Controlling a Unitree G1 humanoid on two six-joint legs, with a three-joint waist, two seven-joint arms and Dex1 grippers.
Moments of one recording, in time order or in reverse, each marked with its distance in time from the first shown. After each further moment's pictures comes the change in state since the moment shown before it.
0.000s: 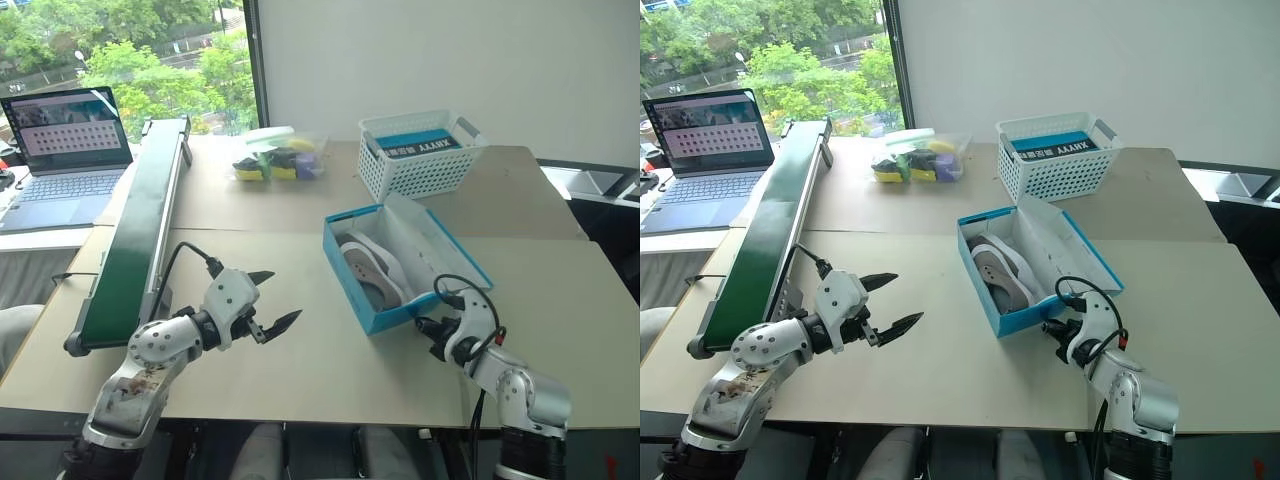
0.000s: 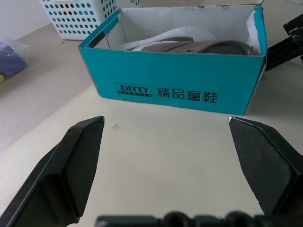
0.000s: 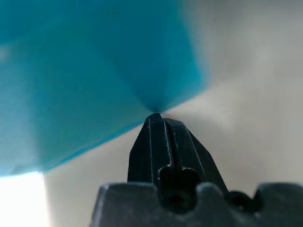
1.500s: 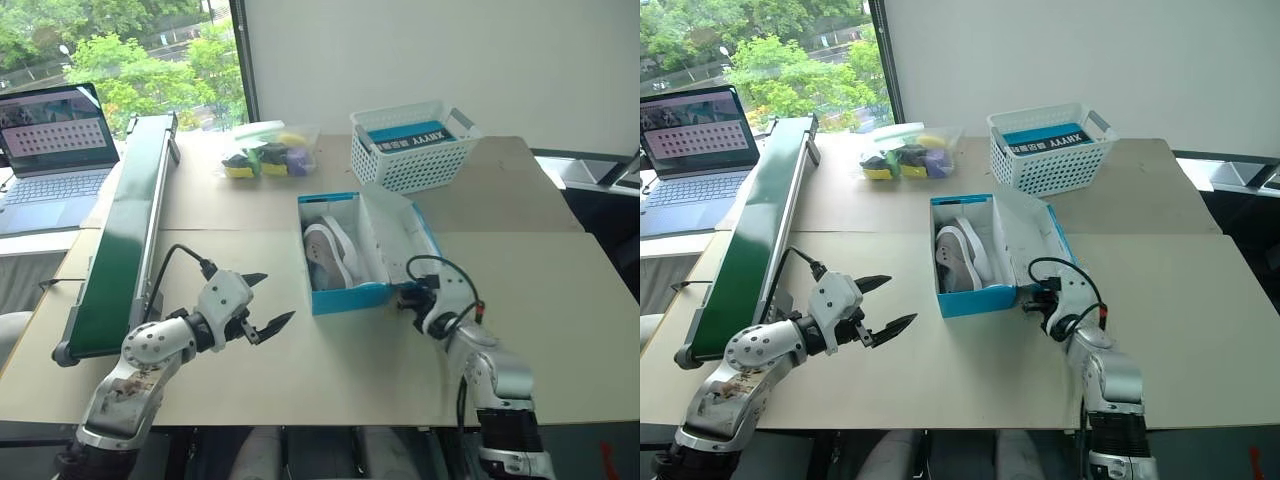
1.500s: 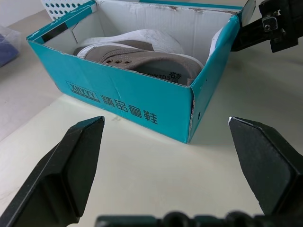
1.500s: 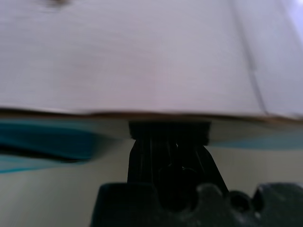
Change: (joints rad) left arm 0.022 0.017 0.021 0.005 0.001 -0.001 0.006; right arm -0.093 0.024 0.134 0.109 -0.074 -0.271 -0.148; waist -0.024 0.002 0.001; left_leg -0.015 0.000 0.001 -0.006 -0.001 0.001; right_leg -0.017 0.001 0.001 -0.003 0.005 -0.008
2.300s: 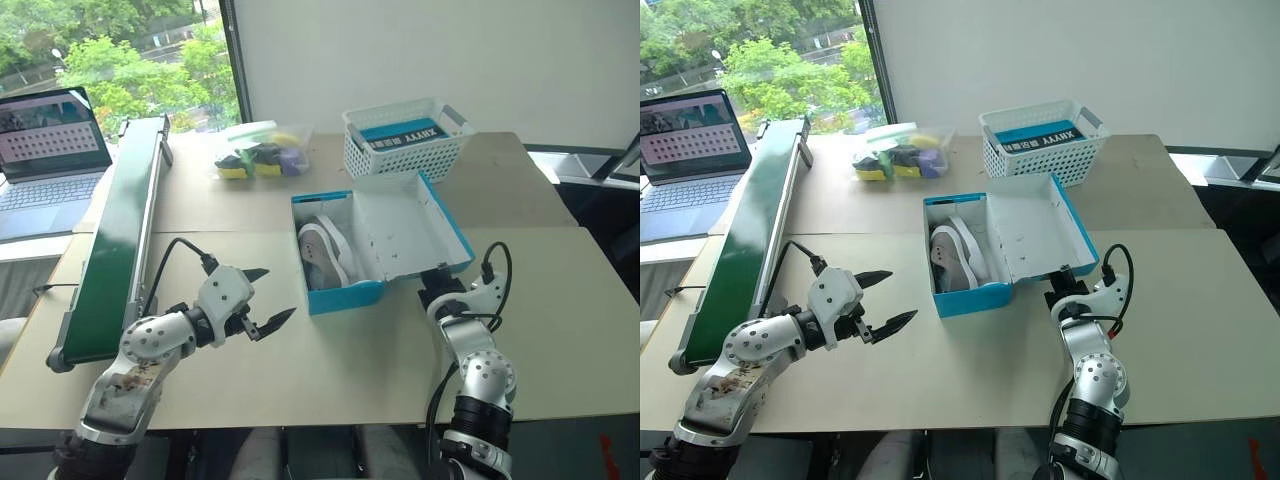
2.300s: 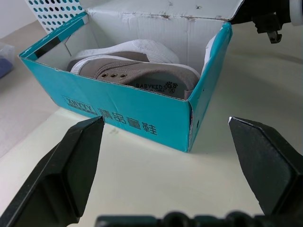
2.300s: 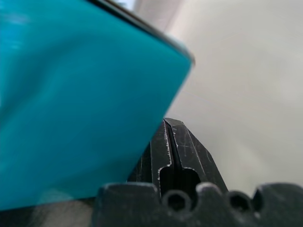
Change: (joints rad) left arm -0.035 0.014 -0.003 0.000 -0.002 0.003 -0.014; right arm -0.098 0.284 -0.310 0.017 0.698 -0.132 -0.195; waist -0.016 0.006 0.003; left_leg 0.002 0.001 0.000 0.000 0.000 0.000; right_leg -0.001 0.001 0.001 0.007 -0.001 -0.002
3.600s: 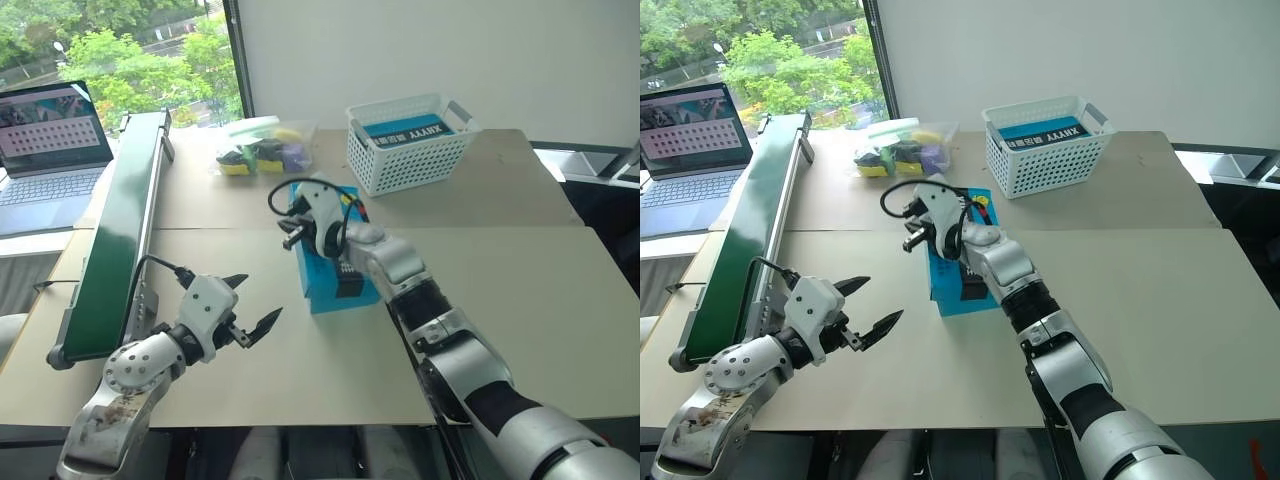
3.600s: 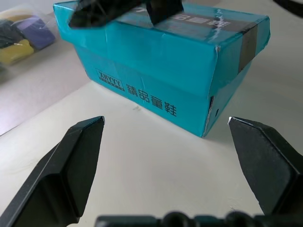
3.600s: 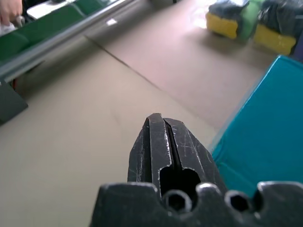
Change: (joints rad) left arm 0.183 -0.040 0.092 -0.189 -0.030 0.090 0.175; right arm -0.660 -0.198 0.841 0.625 -0.745 -0.087 0.550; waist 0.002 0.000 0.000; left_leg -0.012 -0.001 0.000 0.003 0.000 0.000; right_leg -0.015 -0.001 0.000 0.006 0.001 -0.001
